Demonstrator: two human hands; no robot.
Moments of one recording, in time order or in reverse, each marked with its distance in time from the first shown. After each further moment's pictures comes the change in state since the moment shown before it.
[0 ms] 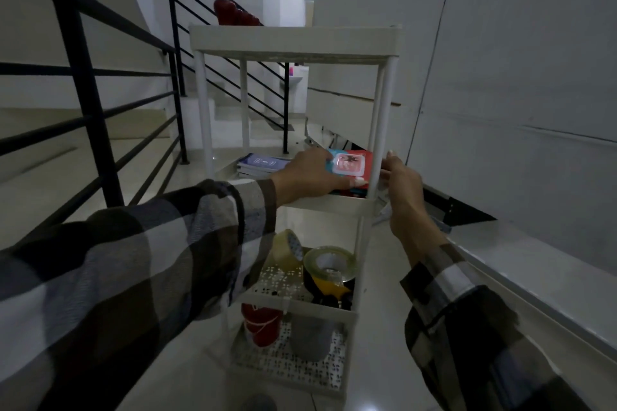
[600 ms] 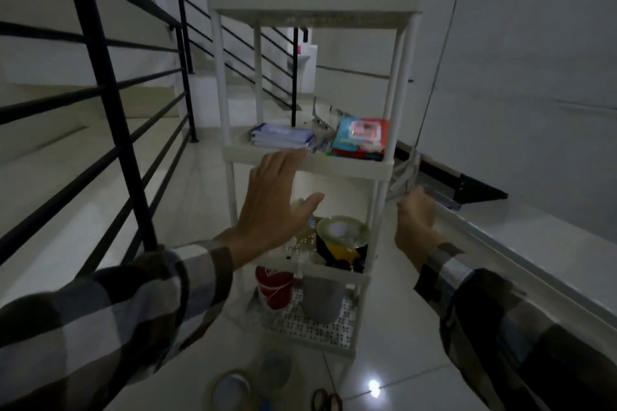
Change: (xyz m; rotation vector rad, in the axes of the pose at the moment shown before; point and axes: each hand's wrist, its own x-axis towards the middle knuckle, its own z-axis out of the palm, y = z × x) left_hand -0.120 -0.081 0.032 0.224 0.495 0.260; right_hand -0.005 0.100 -0.016 -0.028 0.376 0.289
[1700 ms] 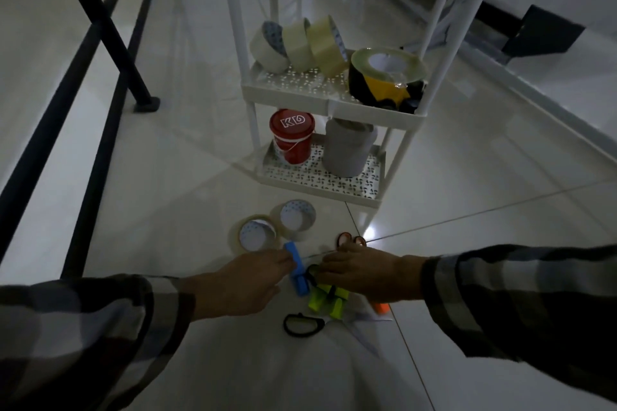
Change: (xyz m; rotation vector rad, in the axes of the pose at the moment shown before) left_hand -0.361 -0.103 0.062 -0.049 -1.185 0.110; right_hand -0.103 0.324 -0.095 -1.495 -1.722 -1.425
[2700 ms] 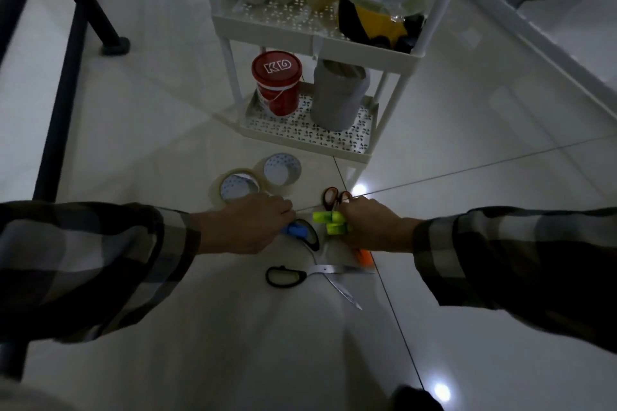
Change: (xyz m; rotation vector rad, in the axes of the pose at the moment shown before) left_hand 0.045 0.008 -0.004 0.320 -0.007 0.175; right_hand -0.015 -0.002 0.003 0.430 -0.063 0.660
